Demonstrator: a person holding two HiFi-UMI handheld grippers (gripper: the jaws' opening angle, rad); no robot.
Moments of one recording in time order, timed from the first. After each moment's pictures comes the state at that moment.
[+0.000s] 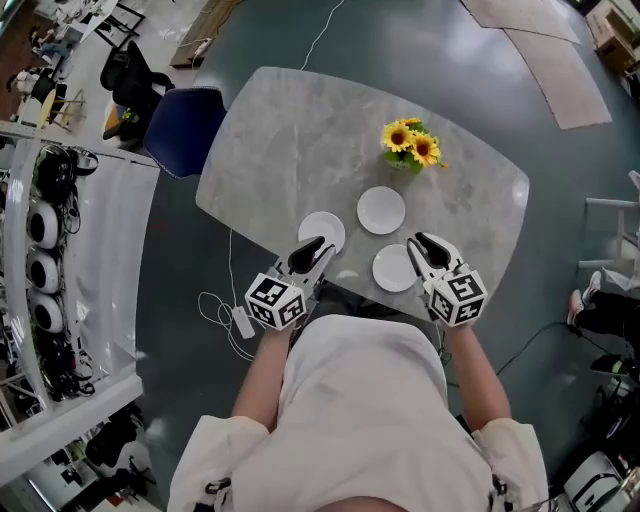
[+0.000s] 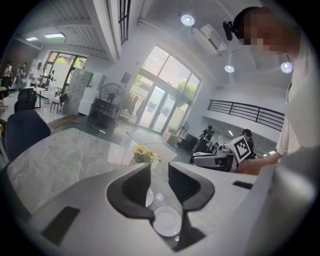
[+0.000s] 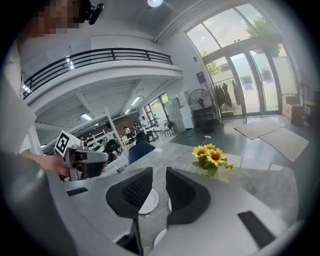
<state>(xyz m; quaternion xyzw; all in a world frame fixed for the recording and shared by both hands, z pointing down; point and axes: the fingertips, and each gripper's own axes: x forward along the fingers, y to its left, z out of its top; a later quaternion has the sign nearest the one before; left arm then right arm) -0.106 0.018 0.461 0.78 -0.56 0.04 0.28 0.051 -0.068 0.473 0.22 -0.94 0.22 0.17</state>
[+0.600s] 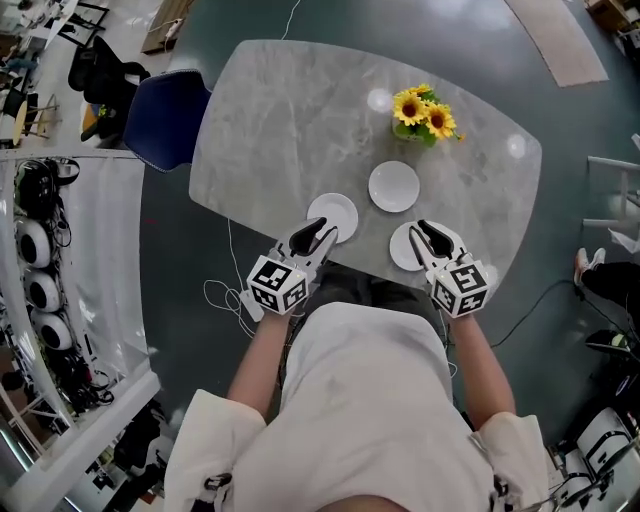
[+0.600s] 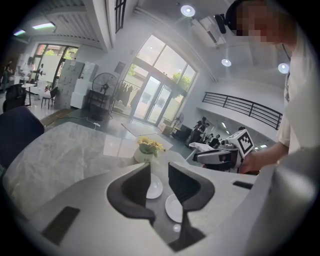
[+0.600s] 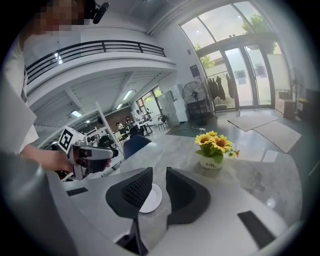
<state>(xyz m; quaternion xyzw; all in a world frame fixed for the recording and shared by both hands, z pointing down) -0.157 0.011 0.498 0.80 -0.51 0.08 0.31 0.006 -0.047 0.504 0.25 -0.91 0.25 0.21</state>
